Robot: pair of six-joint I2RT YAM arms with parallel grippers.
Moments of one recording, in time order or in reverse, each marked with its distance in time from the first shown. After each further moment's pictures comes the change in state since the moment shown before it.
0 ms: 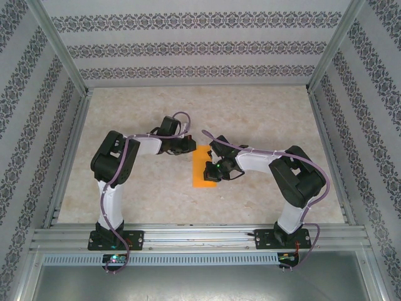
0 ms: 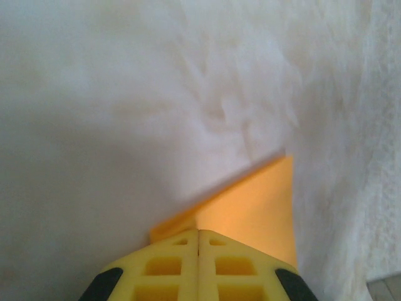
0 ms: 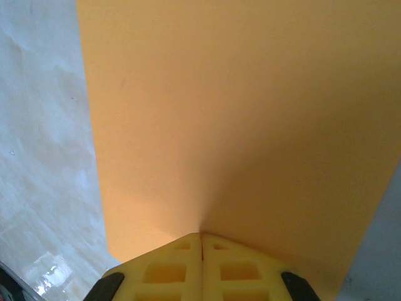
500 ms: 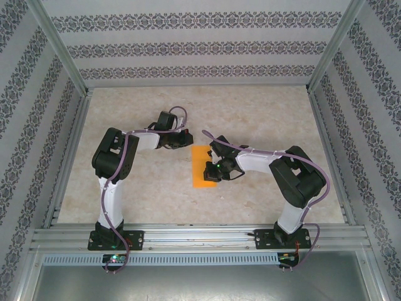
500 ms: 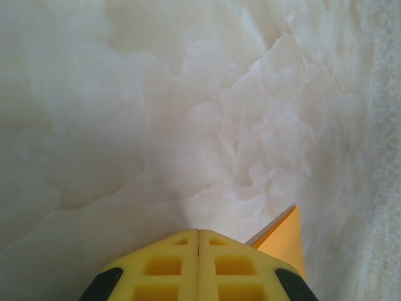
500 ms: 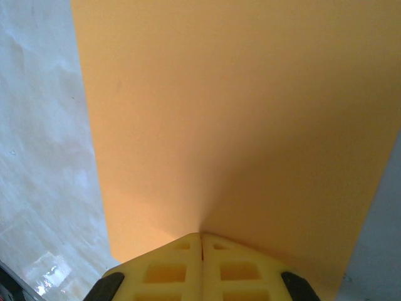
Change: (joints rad) left arm 0.043 0.042 0.072 -0.018 -0.006 0.033; right arm 0.000 -0.003 -0.005 0.008 -0.001 0.002
